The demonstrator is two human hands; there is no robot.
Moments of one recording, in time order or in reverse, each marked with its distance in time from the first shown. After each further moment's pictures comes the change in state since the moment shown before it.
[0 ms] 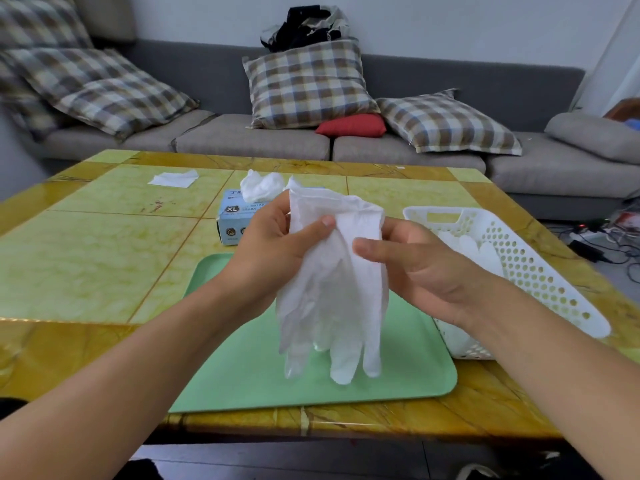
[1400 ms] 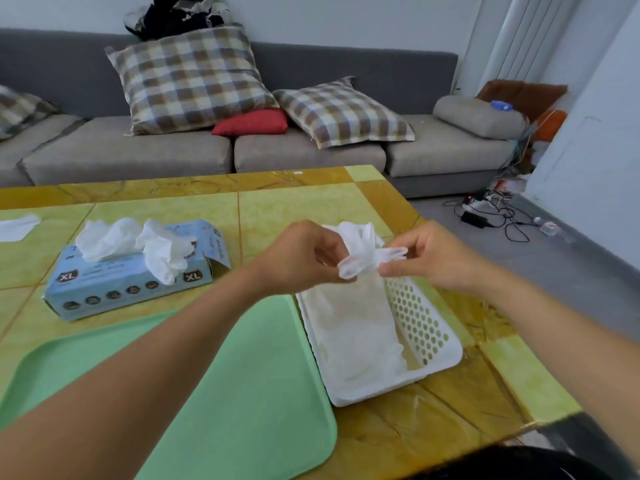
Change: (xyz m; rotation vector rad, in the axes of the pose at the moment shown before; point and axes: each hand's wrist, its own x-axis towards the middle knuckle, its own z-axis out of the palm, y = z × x) left_hand 0.147 -0.030 0.159 0.663 -0.644 0.198; right_hand -0.052 -0.040 -0.226 -0.724 0.327 -0.059
